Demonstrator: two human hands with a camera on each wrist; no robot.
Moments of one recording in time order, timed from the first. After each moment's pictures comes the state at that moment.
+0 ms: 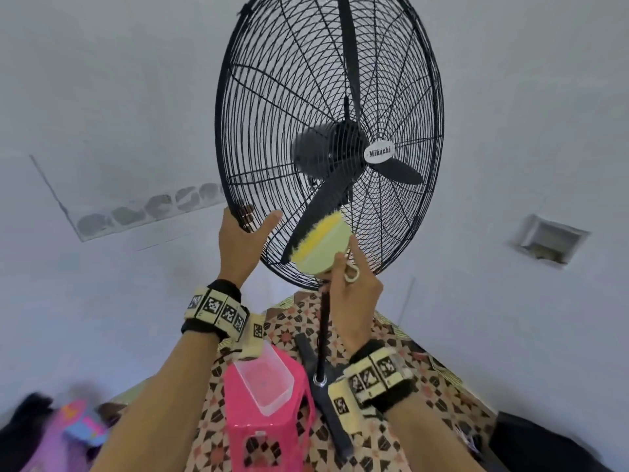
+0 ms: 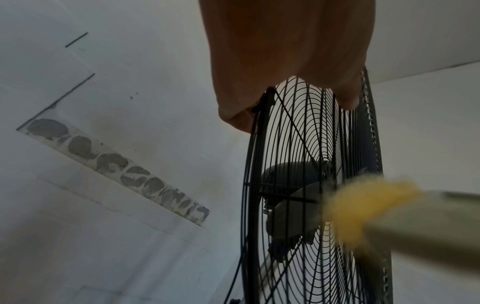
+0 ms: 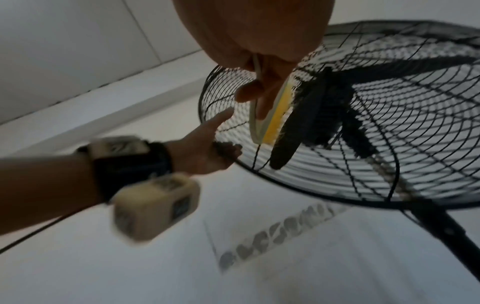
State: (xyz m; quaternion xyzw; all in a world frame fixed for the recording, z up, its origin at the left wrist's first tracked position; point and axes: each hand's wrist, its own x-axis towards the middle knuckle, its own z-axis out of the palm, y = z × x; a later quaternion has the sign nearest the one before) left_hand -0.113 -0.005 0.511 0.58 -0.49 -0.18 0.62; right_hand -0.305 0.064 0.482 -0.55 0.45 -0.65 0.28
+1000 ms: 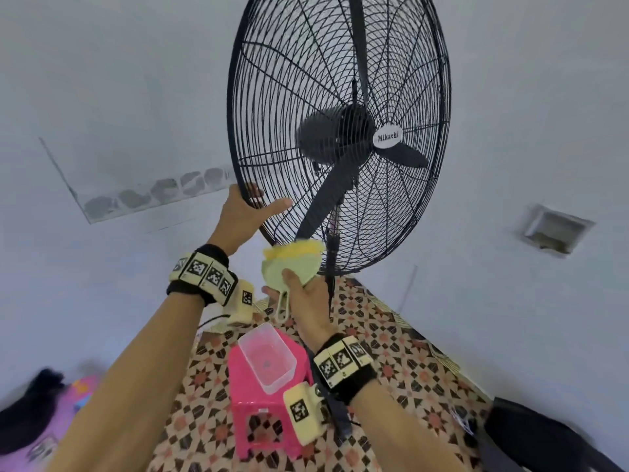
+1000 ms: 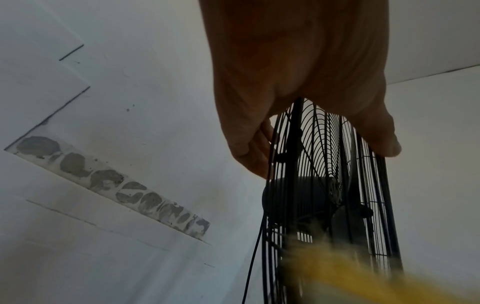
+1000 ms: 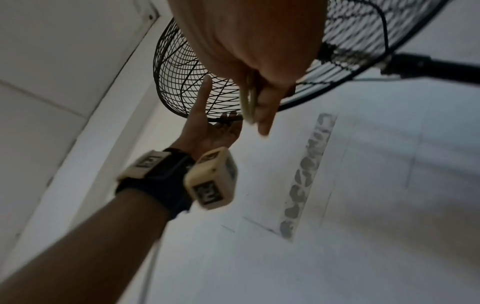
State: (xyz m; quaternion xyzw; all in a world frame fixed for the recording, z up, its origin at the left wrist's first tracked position) left_hand -0.083 -0.013 0.524 0.59 -0.56 -0.24 0.53; right_hand -0.240 0.082 0.444 -0.37 0.38 -0.54 0.65
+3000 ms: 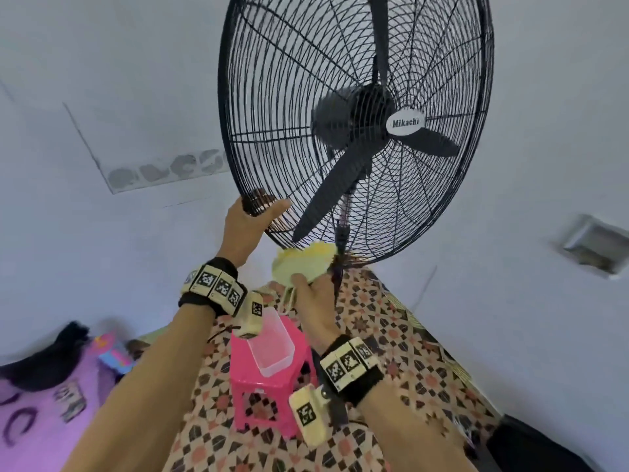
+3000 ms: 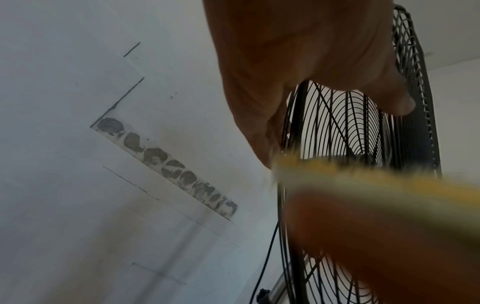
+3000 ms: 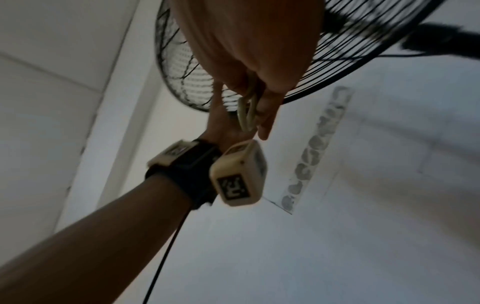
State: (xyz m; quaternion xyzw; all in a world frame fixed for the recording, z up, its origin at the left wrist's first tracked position) left_hand -0.117 -0.007 0.478 0.58 -0.48 -0.25 0.61; right_hand -0.295 0.070 0.453 -0.52 0.45 -0.45 0.58
